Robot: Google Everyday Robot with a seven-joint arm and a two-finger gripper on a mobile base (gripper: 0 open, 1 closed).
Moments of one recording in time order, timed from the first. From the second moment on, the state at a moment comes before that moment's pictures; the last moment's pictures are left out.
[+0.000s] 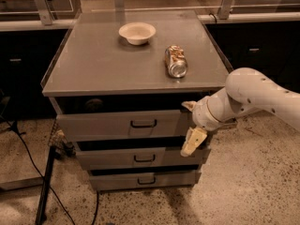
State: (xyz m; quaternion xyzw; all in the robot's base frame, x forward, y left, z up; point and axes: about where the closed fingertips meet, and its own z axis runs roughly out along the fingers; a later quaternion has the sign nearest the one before) arm 0.552 -0.134 0.691 -0.63 0.72 0.13 0.27
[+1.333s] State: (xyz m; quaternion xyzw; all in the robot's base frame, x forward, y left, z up) arm 0.578 -0.137 0.655 -0.63 0.73 0.17 0.22
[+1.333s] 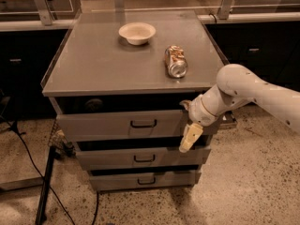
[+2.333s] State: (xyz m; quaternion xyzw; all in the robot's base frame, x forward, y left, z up) arm 0.569 -0.140 0.663 -0.63 0.72 0.19 0.20
